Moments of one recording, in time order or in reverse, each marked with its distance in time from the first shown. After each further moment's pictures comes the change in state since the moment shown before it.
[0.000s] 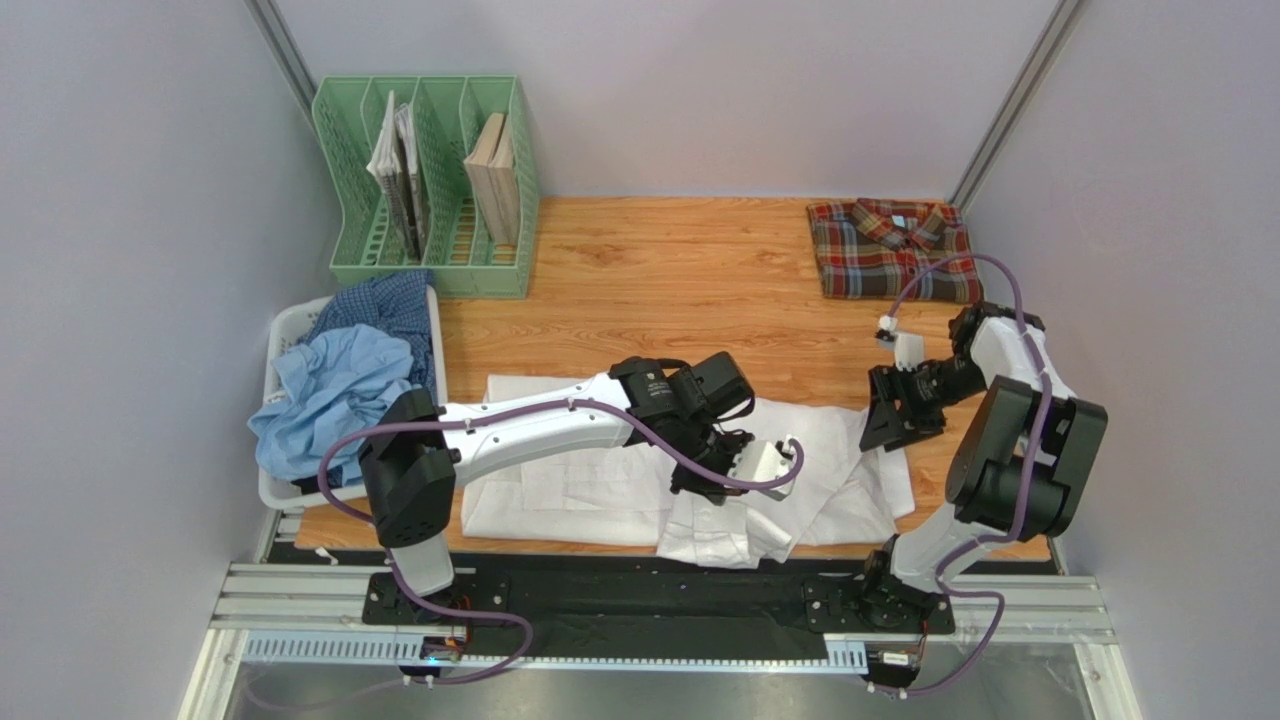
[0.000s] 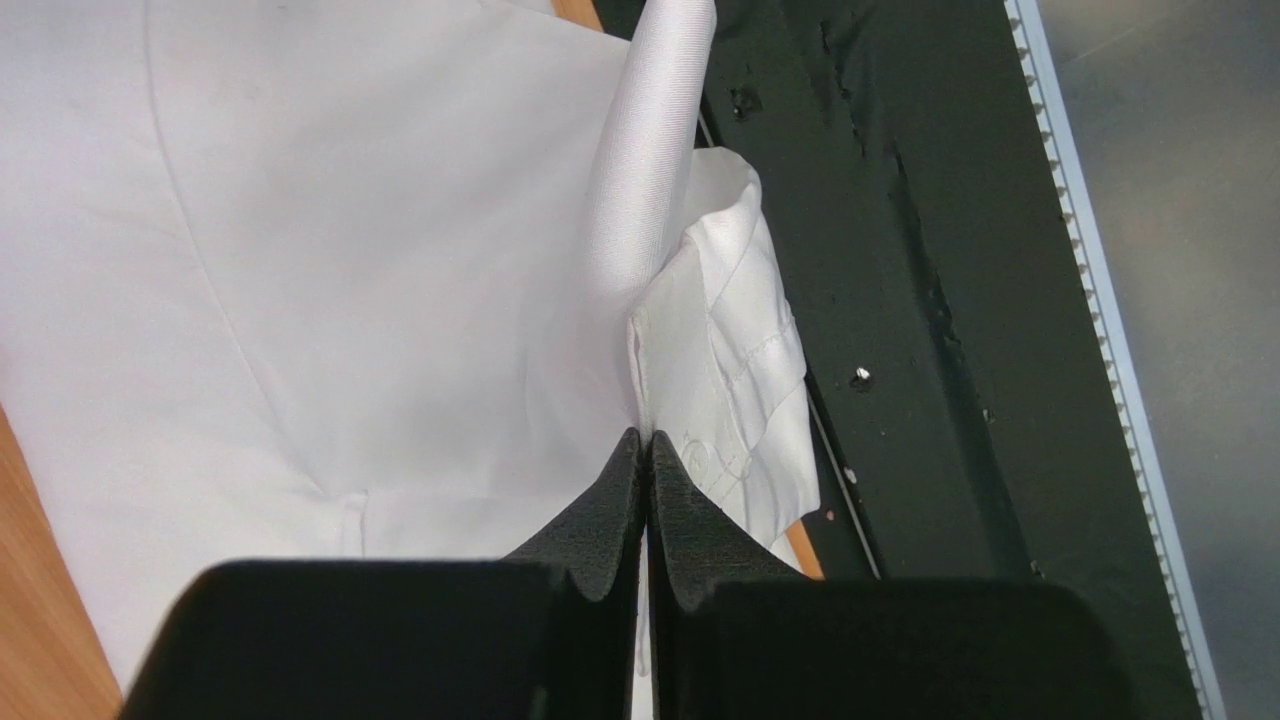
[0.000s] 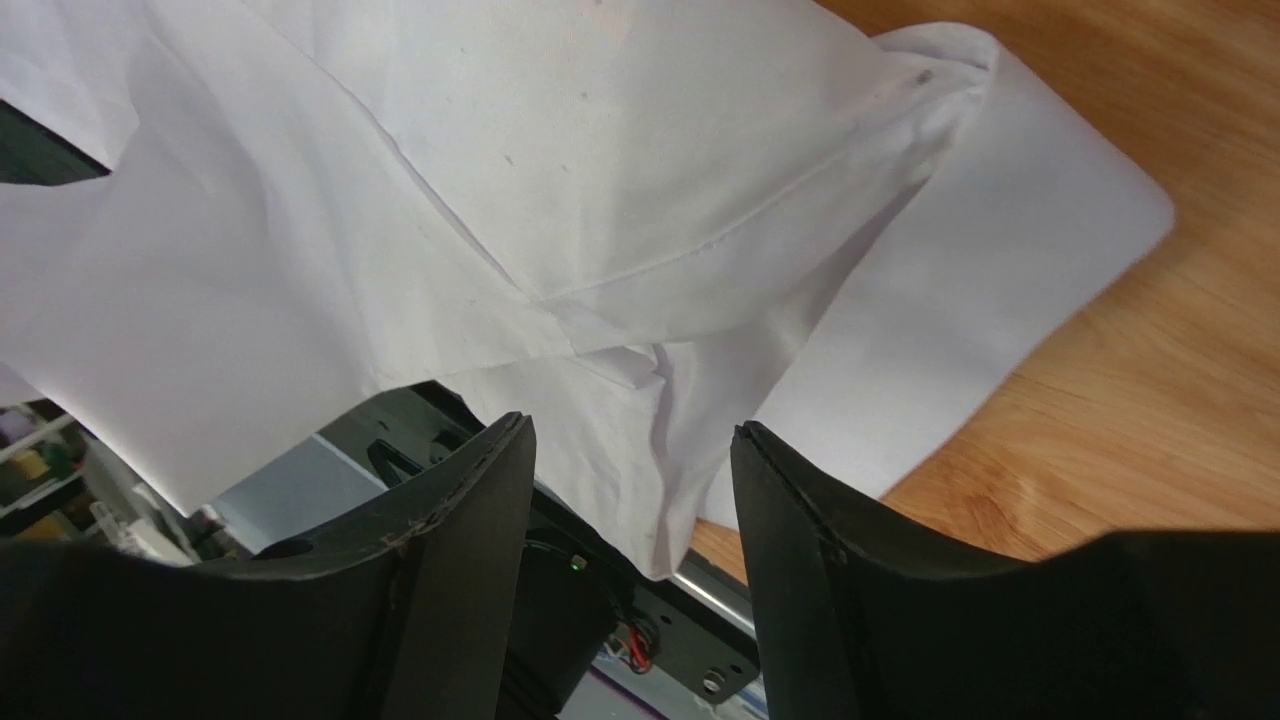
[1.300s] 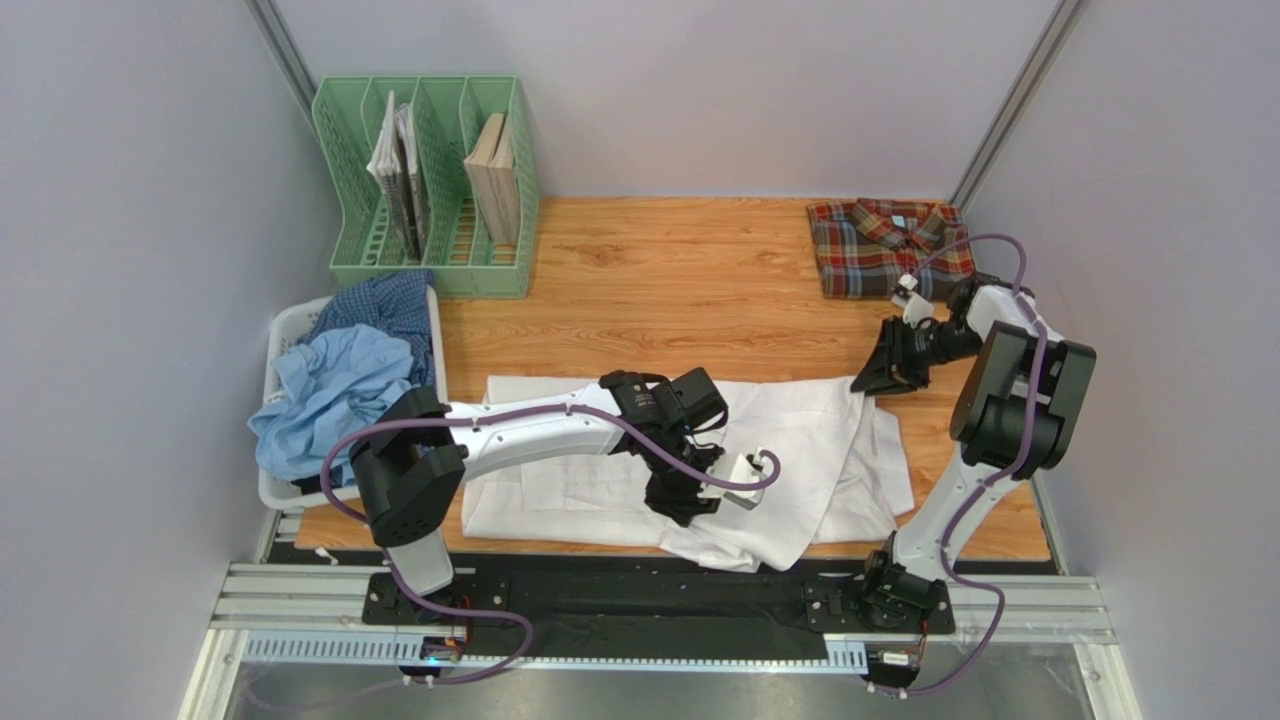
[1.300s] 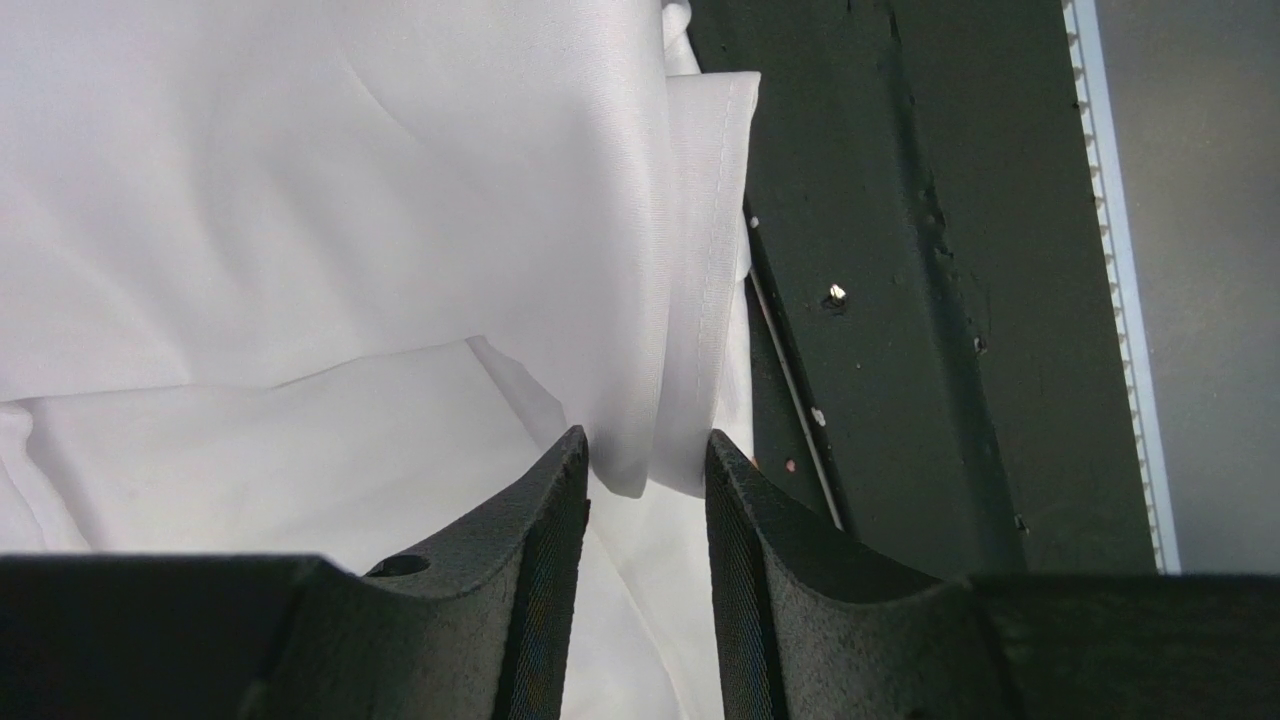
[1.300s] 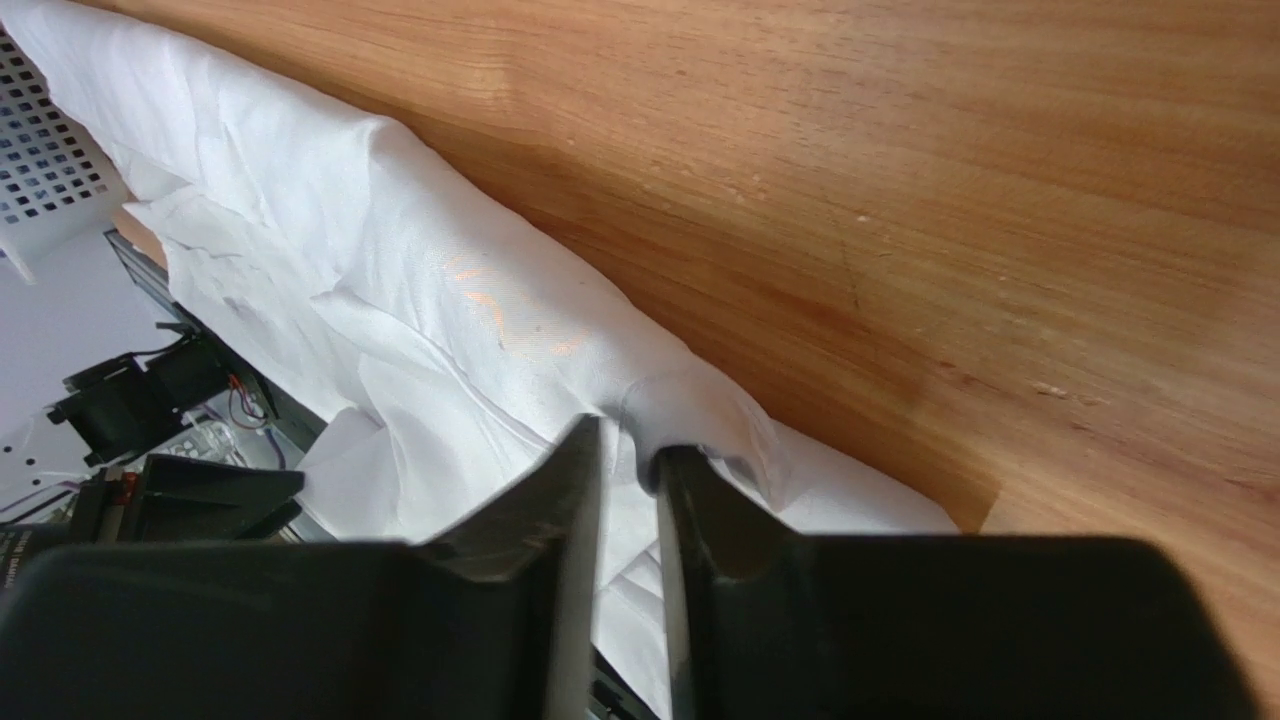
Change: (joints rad) left arm 0.043 -0.021 -0.186 0.051 0.027 0.015; right arm 0.003 0.299 0.232 0.193 -0.196 0.362
